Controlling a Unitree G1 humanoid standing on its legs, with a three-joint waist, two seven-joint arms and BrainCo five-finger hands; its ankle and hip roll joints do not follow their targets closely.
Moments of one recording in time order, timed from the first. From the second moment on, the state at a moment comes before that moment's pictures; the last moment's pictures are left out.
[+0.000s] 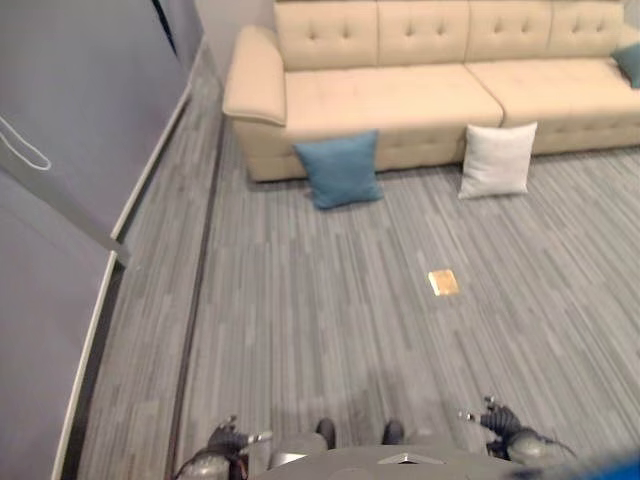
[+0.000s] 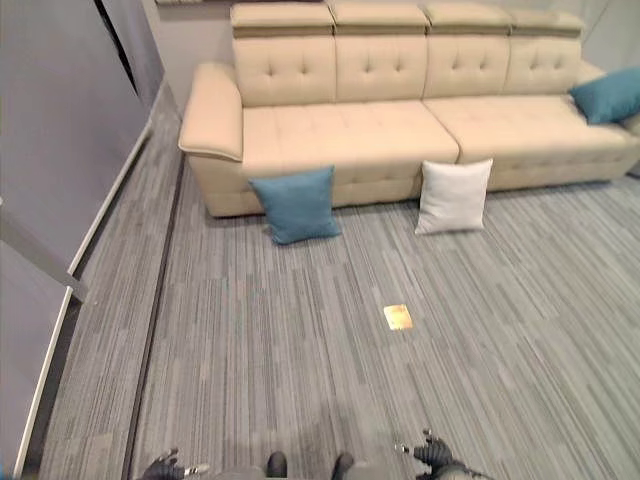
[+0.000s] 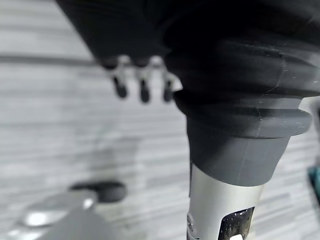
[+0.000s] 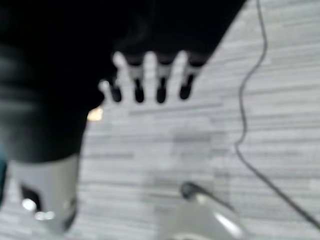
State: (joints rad) left arm 0.04 0.25 -0.08 1.12 -0.24 -0.05 0.10; right arm -0.03 -0.28 0.20 1.15 0.09 -0.07 -0.08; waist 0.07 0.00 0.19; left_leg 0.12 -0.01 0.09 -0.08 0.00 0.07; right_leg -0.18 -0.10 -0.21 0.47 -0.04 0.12
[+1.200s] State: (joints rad) left arm -0.04 0.30 -0.16 1.08 -0.25 -0.05 0.11; right arm -0.03 -0.24 0.28 1.07 0.11 -0.07 -0.08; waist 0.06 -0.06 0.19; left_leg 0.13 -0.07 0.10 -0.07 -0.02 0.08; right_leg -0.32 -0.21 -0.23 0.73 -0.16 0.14
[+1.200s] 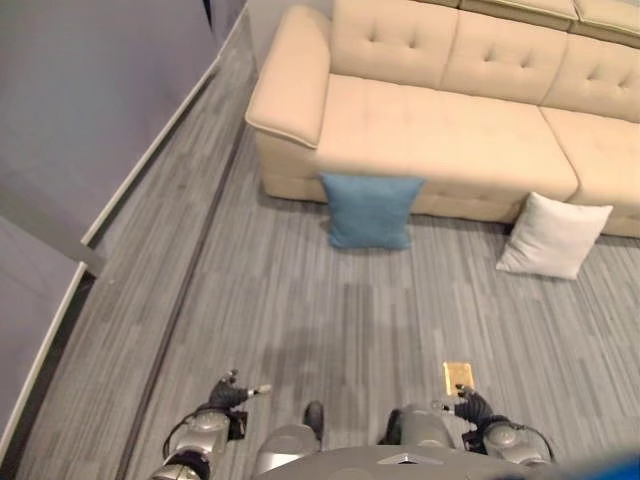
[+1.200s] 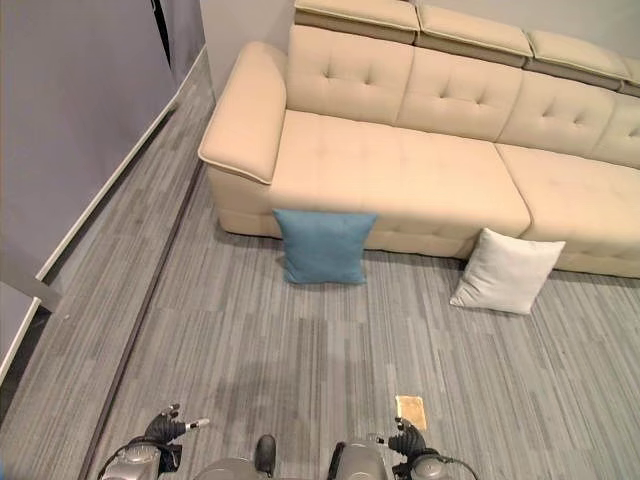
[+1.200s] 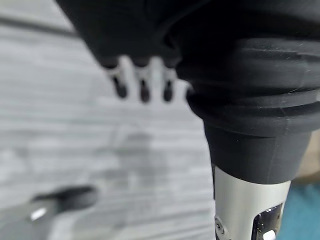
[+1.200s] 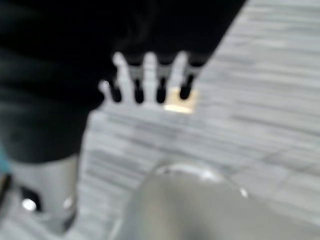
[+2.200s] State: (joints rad) left arm 0.03 0.26 -0.14 1.09 -0.24 -0.03 0.09; right arm -0.05 -0.26 0.28 1.01 0.09 -0.07 -0.08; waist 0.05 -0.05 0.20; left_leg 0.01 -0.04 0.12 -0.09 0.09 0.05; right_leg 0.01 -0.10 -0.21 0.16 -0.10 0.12
